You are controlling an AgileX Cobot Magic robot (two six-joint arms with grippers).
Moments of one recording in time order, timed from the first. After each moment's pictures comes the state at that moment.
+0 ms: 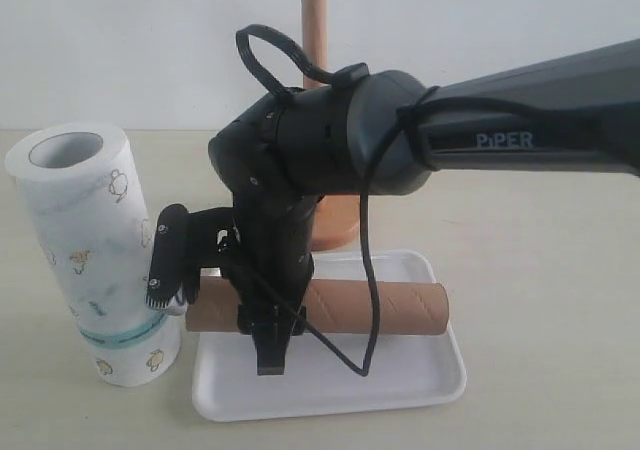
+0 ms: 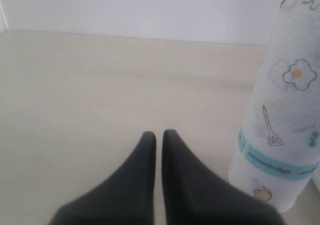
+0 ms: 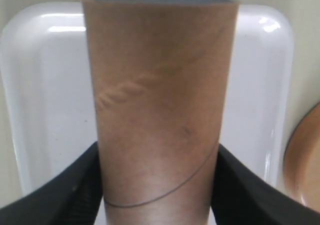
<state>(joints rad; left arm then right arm) 0.05 0.00 0.00 0.00 0.34 -0.06 0.93 2.05 -1.51 -0.16 0.85 -0.66</state>
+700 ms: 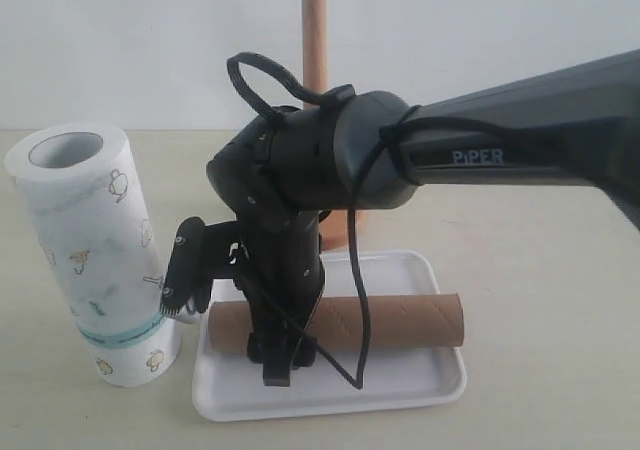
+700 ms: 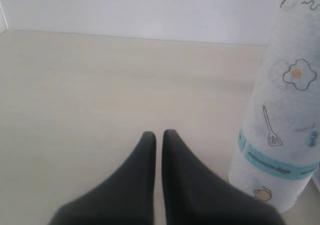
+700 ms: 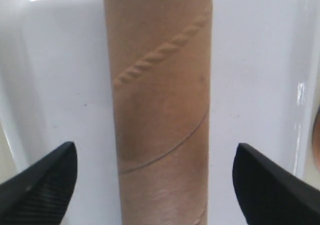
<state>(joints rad) 0.05 0.00 0.00 0.00 0.34 -0.06 0.93 2.09 -1.52 -0.21 0.91 -0.54</state>
